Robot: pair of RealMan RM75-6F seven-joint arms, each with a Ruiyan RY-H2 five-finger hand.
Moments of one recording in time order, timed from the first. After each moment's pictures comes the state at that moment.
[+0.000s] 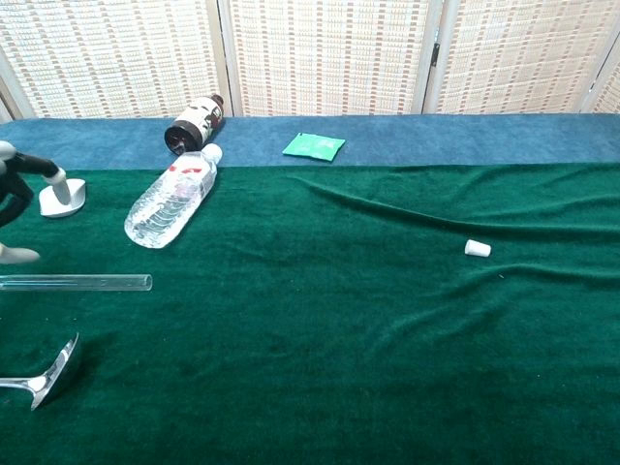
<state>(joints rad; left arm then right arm) -0.43 -1.32 -0.13 -1.60 1.33 1.09 0.40 0.07 -1.09 0.10 -1.63 -1.48 1.50 -0.04</state>
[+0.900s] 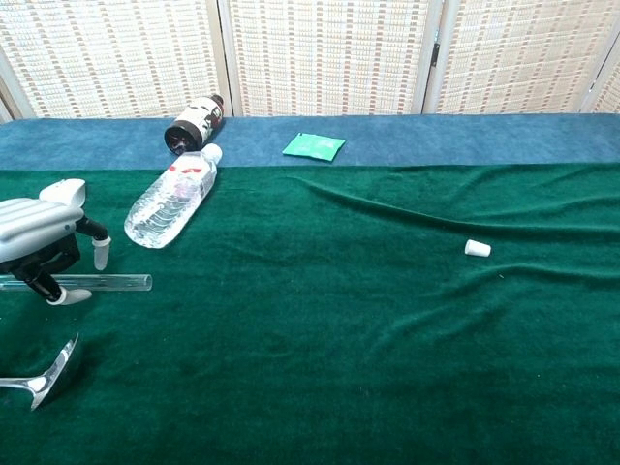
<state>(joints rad) -0.51 -1.51 -0.10 -1.43 1.12 1.00 0.49 0.08 -1.09 0.09 -1.63 -1.45 1.46 -0.03</state>
